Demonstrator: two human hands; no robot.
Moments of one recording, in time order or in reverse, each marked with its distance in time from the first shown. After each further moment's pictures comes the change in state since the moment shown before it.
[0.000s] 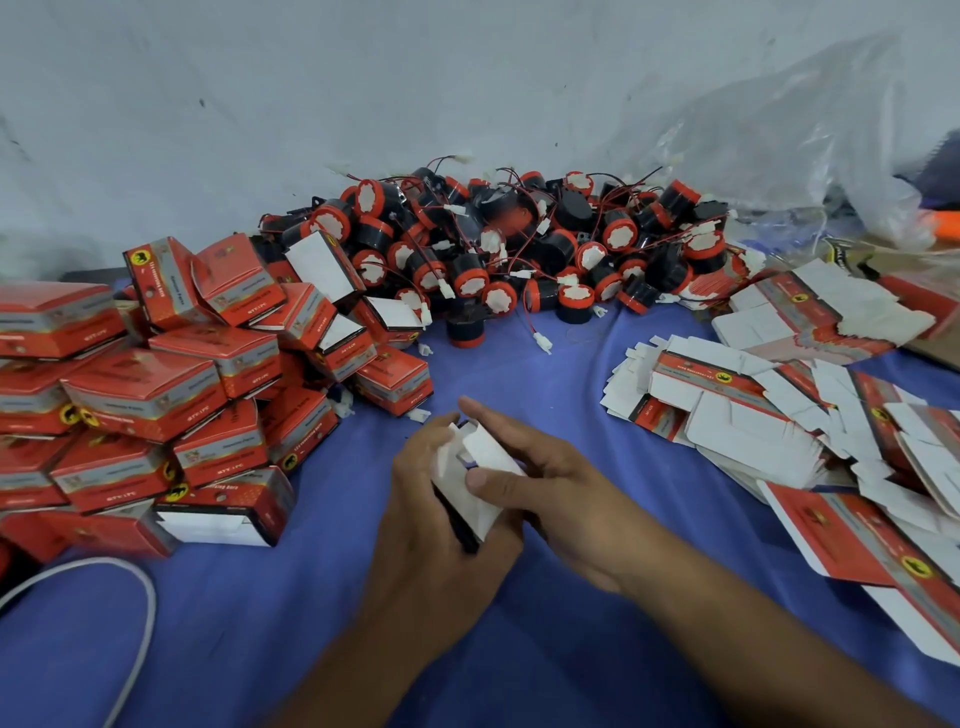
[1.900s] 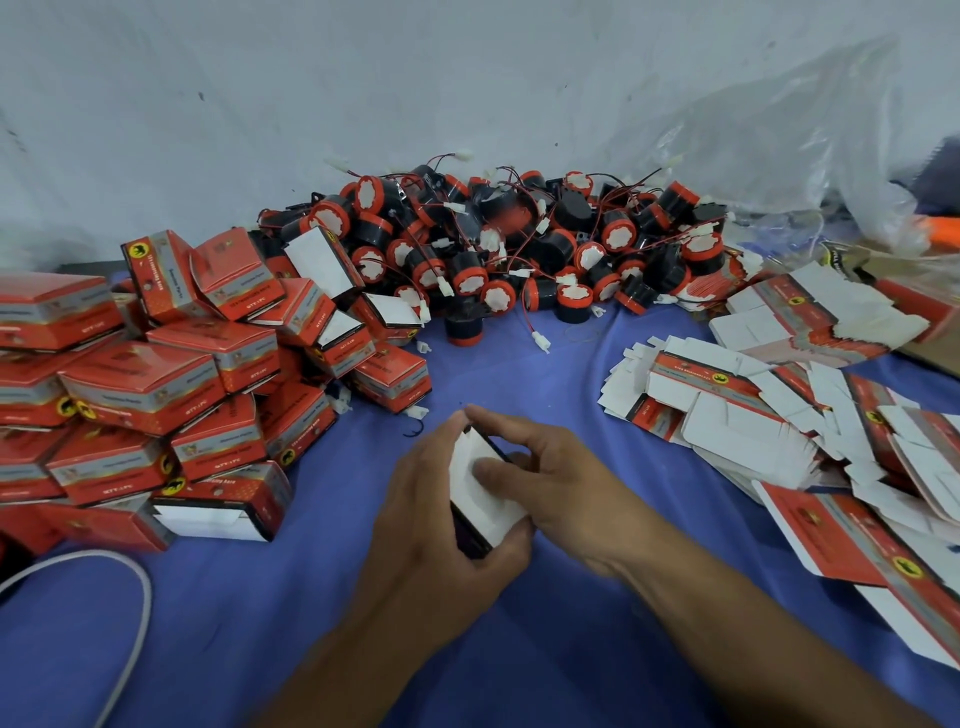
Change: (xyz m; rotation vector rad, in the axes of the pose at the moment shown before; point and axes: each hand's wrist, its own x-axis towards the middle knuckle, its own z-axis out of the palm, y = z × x) left_hand 0.002 0.003 -0.002 0.108 -0.043 0.103; right_hand 0.000 0.001 -0.006 -0.165 0.108 0.078
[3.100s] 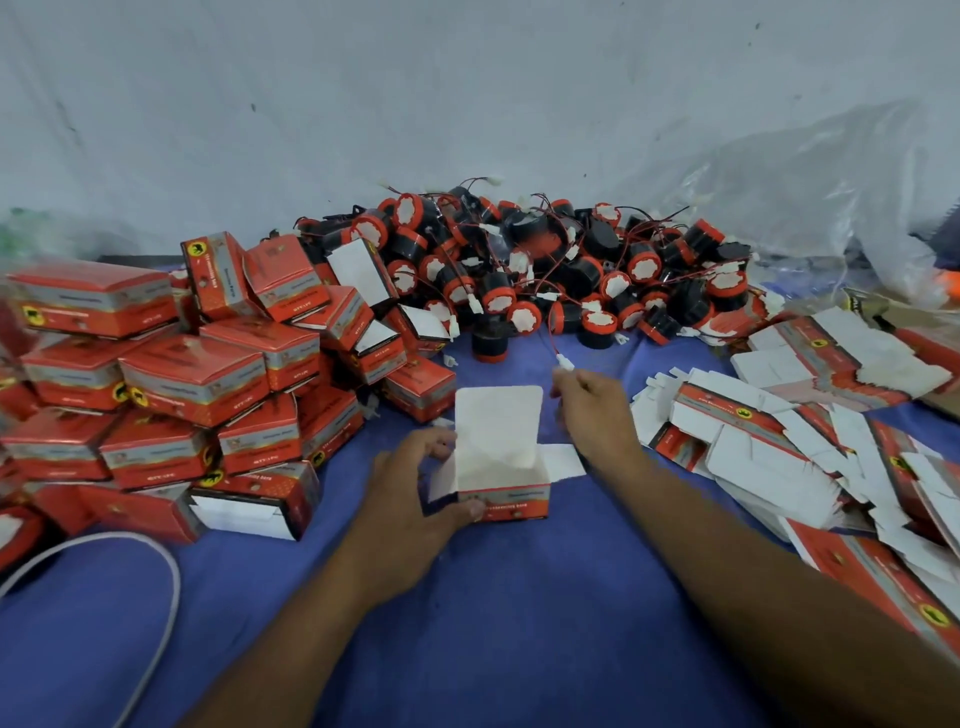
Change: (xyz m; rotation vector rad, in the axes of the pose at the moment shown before) left_hand 0.016 -0.073 -0.023 -0.111 -0.224 -0.340; right_hand 0.100 0.018 -0.053 -0.440 0.602 -0.102
